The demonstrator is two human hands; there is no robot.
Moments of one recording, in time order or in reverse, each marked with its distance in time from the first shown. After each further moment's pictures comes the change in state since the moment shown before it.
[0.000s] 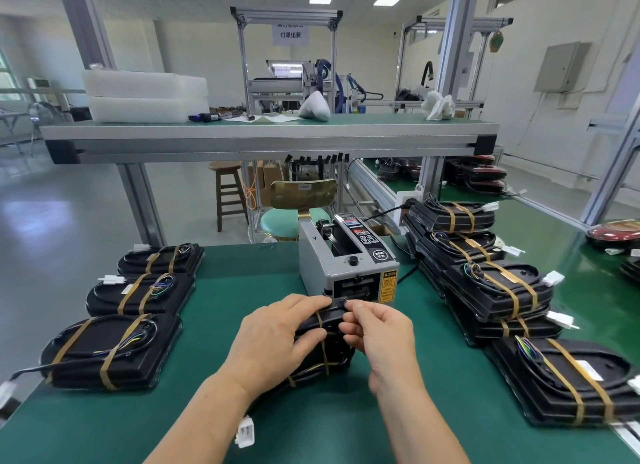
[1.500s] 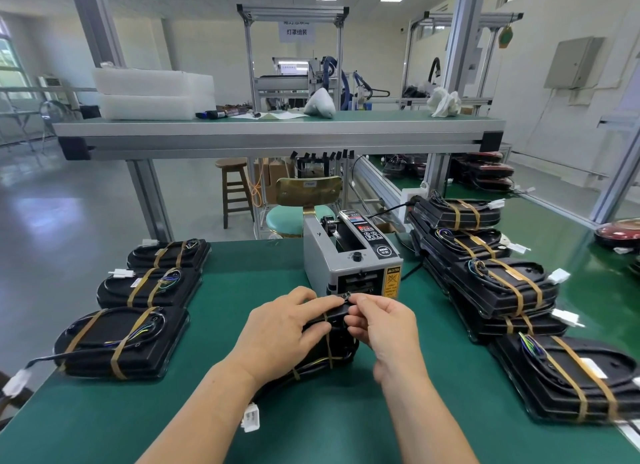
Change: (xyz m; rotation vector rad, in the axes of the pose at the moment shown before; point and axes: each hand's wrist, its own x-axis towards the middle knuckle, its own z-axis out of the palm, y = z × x) left_hand 0.004 -0.001 0.004 0.029 -0.053 0.033; right_hand 0.006 0.000 -0.004 -0.016 -0.013 -0.011
